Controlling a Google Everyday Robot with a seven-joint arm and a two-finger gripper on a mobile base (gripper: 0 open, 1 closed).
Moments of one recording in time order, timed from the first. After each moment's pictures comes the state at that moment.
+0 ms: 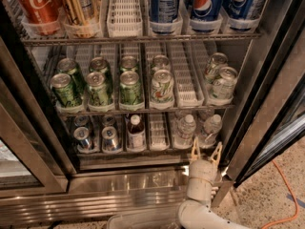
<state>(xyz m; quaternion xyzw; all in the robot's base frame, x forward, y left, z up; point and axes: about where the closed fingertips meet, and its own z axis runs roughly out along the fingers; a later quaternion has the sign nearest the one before) 0.587 -0.234 0.593 0.10 0.63 -0.17 0.75</state>
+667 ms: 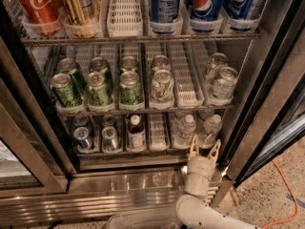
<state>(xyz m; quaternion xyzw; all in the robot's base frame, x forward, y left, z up) 0.602 -0.234 0.592 0.11 0.63 -0.17 0.75</state>
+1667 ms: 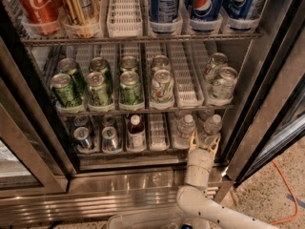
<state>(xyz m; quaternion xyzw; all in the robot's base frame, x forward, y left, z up) 0.633 -0.238 0.596 0.11 0.62 -0.16 0.76</state>
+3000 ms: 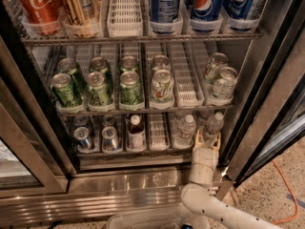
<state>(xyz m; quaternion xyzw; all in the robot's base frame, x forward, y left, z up) 0.640 -0.259 0.595 0.12 0.61 -0.17 0.77</state>
